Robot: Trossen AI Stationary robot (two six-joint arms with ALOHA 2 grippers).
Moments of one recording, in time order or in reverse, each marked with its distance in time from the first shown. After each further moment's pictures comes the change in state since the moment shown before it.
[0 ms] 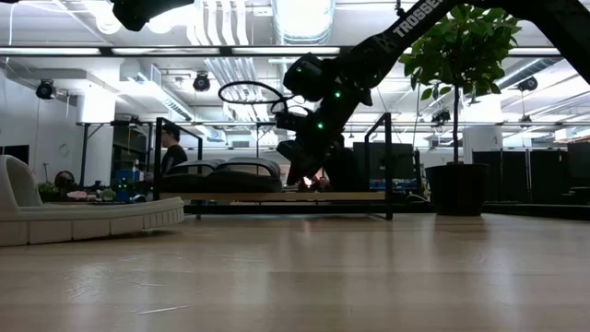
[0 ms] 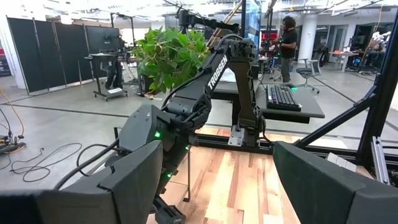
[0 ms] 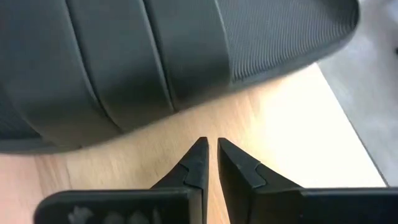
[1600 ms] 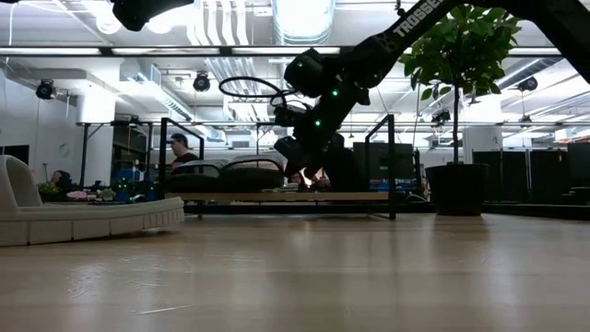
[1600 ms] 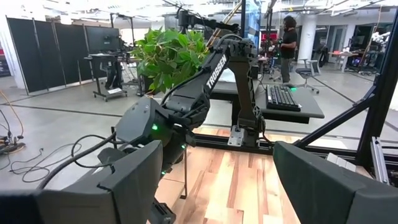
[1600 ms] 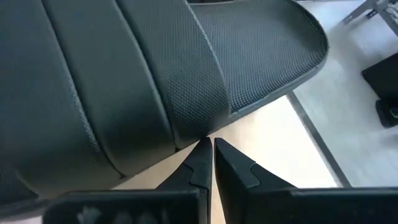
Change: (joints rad) left arm 0.000 -0.002 0.000 0.000 0.002 0.000; right arm -0.004 -0.003 0.003 0.078 0.055 -0.067
